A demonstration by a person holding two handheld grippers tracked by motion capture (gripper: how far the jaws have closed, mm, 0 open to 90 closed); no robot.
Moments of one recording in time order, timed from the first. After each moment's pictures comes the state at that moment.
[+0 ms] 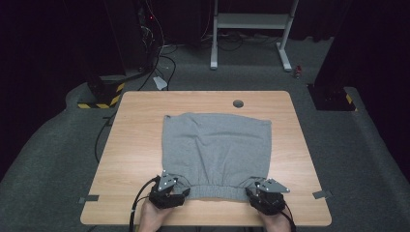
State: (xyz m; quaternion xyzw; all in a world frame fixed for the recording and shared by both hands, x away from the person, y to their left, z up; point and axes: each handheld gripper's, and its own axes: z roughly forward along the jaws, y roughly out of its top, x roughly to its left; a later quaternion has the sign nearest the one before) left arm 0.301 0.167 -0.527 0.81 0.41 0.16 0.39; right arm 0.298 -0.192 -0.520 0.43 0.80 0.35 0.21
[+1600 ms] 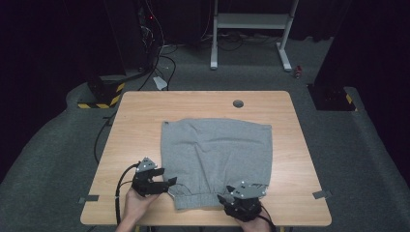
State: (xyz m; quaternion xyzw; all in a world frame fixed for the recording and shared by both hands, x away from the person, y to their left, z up) left arm 0.331 0.217 -0.482 0.78 0.46 0.12 0.40; right arm 0.275 -0.115 -0.490 0.33 0.84 0.41 0.15
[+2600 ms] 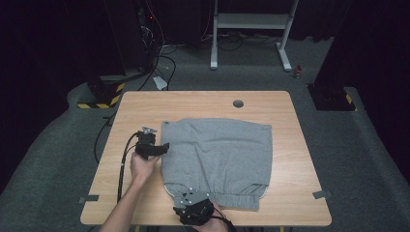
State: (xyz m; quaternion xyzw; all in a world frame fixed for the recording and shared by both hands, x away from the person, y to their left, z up) left arm 0.451 0.234 -0.501 0.74 0.57 0.19 0.31; right arm 0.272 0.005 -0.520 0.24 0.88 0.41 0.10
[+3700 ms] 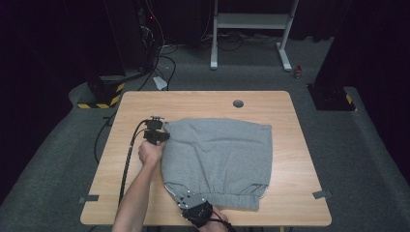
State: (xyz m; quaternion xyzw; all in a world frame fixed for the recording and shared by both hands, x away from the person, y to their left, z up) left arm 0.509 0.222 -0.501 0.73 0.59 0.14 0.30; right arm 0.267 0.007 -0.523 0.23 0.88 0.38 0.15
